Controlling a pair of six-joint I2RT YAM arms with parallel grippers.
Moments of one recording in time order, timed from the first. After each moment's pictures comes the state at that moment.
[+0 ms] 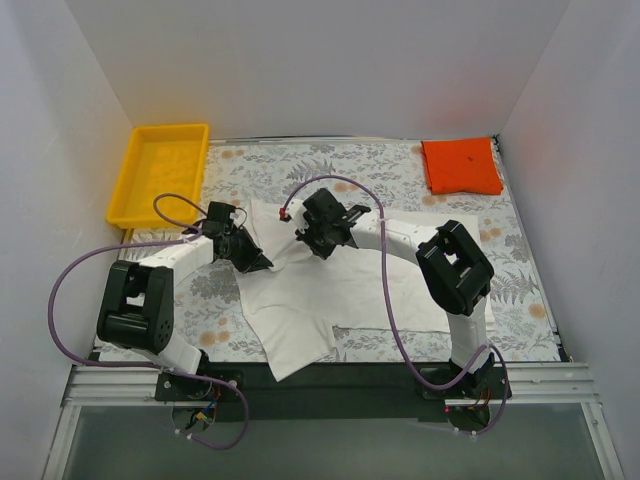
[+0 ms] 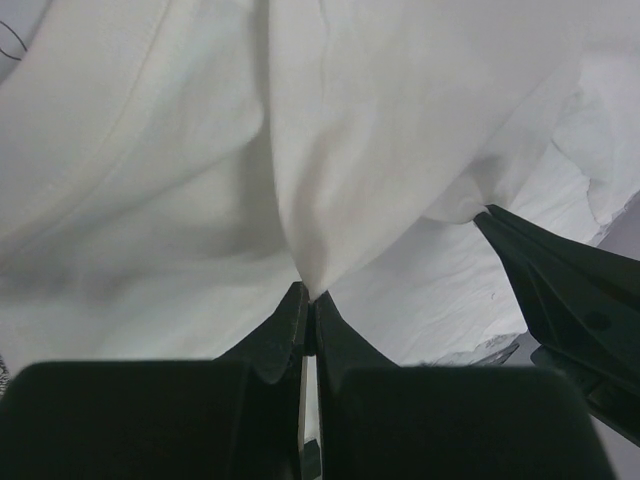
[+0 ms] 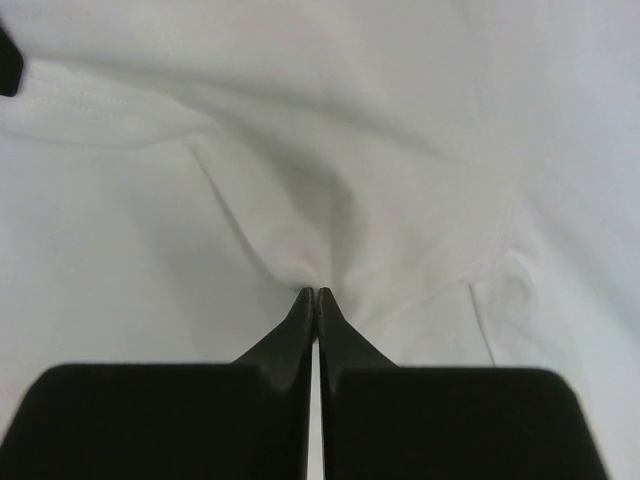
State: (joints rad) left arm -0.20 1.55 0.83 -0.35 0.38 -0.84; right arm 0.82 1.99 1.43 -0.39 -0.12 -0.24
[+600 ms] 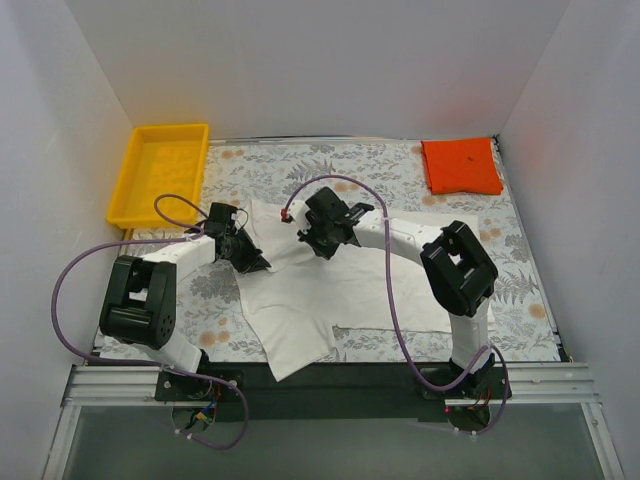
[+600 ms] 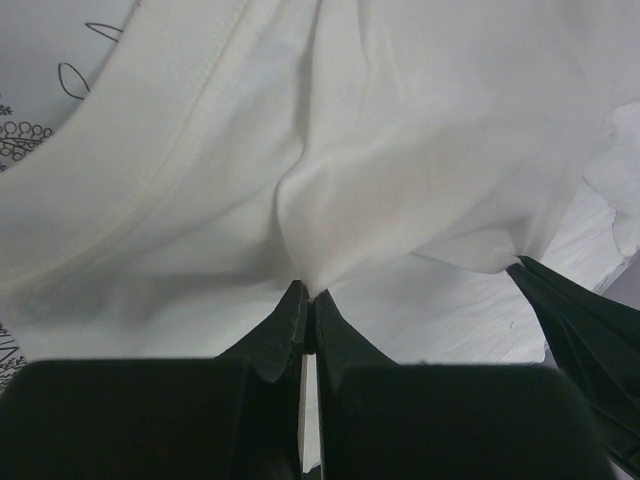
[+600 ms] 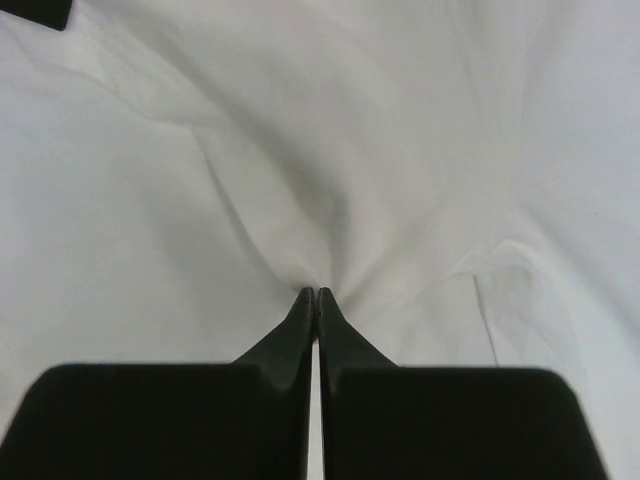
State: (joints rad) left arm -0.21 1.58 0.82 -0.32 0.31 -0.84; right arm 0.81 1.97 1.43 -0.45 -0.15 -0.28
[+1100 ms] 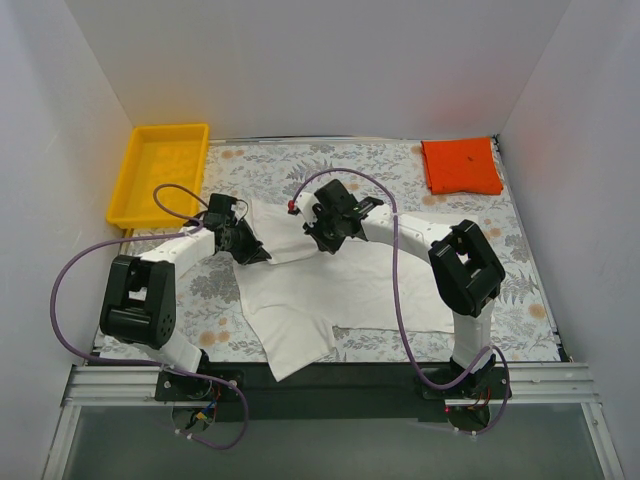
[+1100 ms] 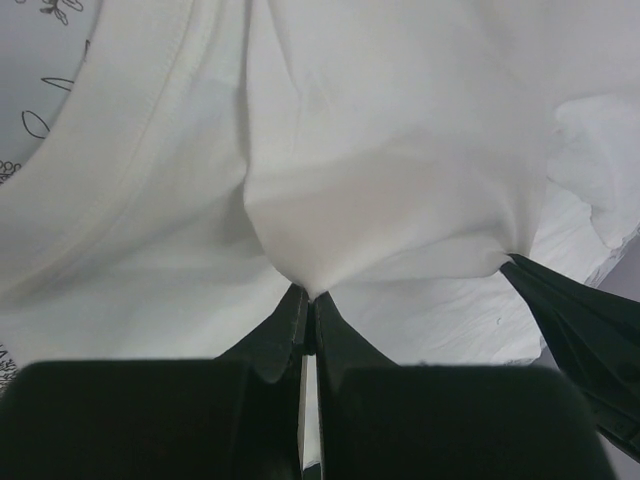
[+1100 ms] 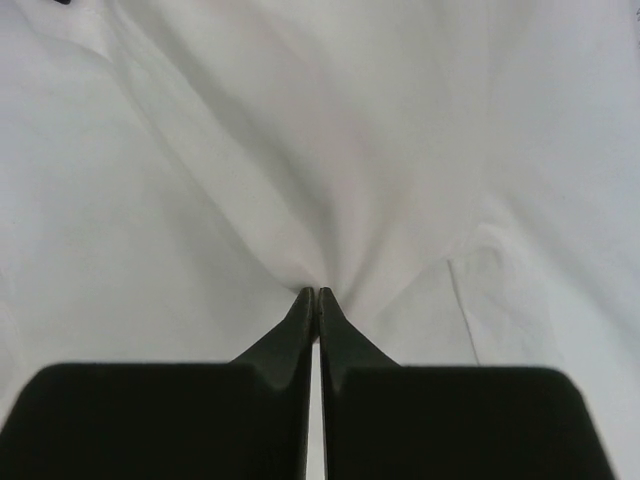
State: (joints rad) left arm -0.20 1.58 0.90 -0.37 0.31 -0.81; right arm 0.77 1.93 1.43 -0.46 -0.21 -0.29
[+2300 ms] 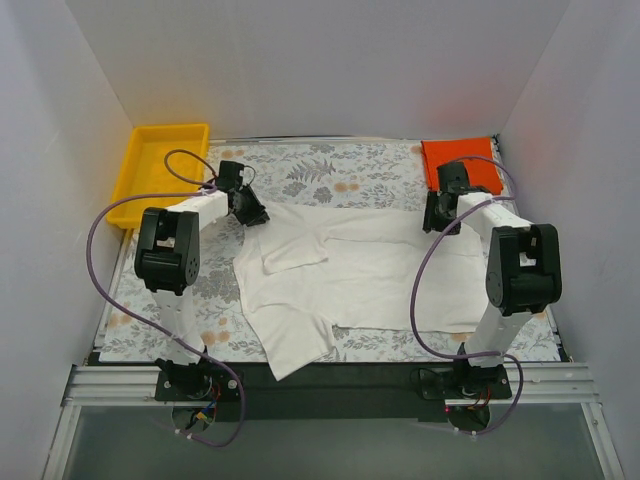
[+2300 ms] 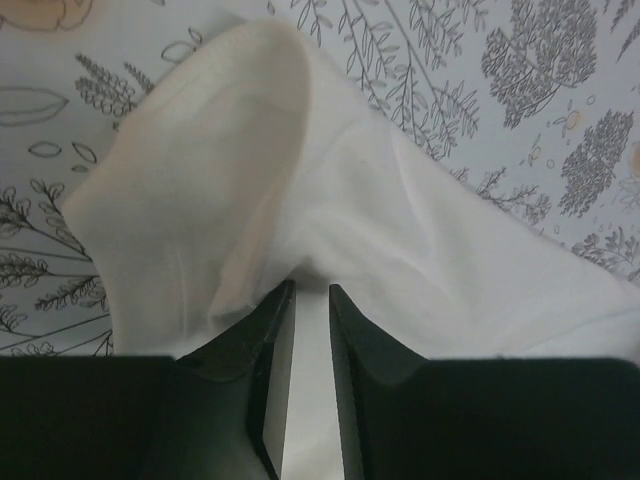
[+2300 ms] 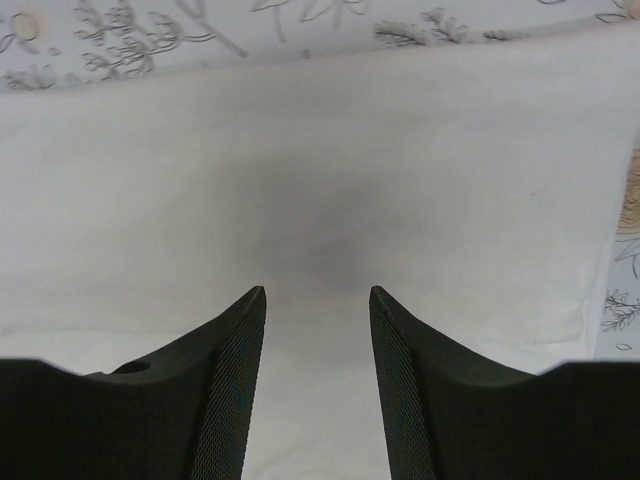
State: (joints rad) left arm -0.17 2.01 1.32 -0.30 0.17 -0.72; right arm 0.14 1.77 1.20 -0.50 0.11 0.21
